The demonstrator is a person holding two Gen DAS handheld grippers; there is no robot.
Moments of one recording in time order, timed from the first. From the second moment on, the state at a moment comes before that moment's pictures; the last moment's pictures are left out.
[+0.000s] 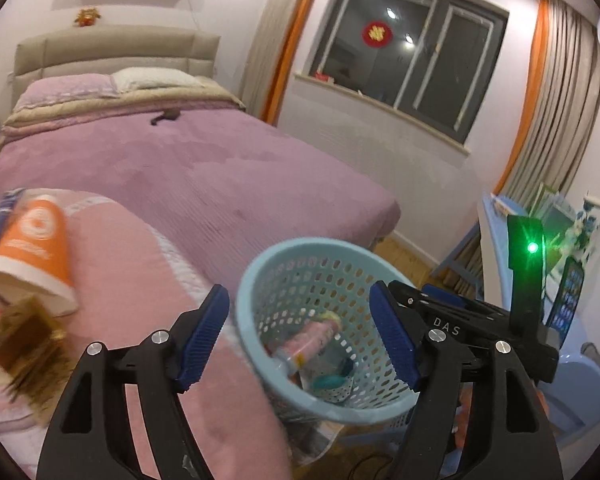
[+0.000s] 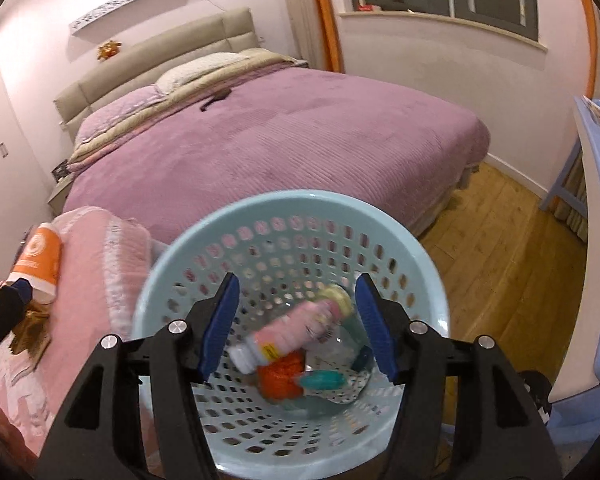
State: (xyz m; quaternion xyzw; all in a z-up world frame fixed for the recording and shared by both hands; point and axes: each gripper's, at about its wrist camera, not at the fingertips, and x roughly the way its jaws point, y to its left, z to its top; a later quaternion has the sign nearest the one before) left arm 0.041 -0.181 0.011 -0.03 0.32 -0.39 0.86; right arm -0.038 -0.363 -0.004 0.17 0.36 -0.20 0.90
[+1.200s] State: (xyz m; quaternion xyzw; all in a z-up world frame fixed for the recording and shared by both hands) left arm 0.161 0.143 -0.032 -0.10 0.39 -0.03 0.91; right arm 0.101 -0.088 0.040 0.04 0.35 0.05 0.93
